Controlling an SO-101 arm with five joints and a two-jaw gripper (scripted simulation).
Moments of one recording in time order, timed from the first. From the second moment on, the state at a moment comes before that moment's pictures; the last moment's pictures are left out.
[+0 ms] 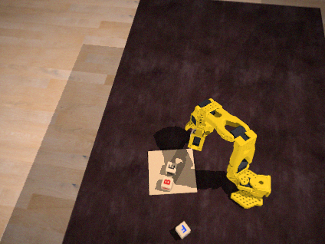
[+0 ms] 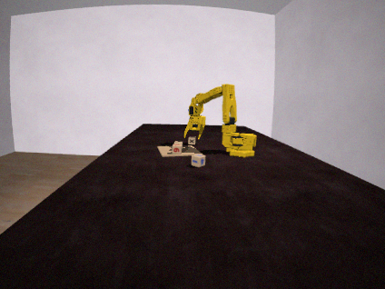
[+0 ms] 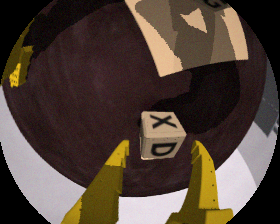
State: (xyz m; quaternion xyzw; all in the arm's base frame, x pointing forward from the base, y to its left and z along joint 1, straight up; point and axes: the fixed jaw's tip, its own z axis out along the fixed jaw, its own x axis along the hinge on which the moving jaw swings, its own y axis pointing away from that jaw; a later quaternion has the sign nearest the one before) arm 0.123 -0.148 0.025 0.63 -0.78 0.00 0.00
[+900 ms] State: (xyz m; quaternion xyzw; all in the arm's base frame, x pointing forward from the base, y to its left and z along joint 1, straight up) arm 0.122 -0.147 0.017 0.63 -0.78 0.00 0.00
